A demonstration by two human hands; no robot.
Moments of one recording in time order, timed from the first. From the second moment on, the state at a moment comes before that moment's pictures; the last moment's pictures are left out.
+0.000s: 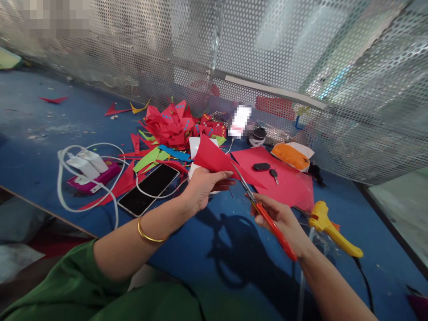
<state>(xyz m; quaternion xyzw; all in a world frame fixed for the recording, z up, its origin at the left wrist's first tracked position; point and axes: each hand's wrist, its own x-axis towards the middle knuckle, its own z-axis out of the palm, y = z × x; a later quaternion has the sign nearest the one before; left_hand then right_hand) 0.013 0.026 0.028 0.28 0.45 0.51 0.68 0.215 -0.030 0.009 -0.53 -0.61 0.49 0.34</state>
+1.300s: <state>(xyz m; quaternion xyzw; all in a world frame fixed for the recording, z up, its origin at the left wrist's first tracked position) 0.001 0.037 0.018 0.33 0.40 0.51 0.69 0.214 -0.036 -0.012 -0.48 -0.64 0.49 0.35</state>
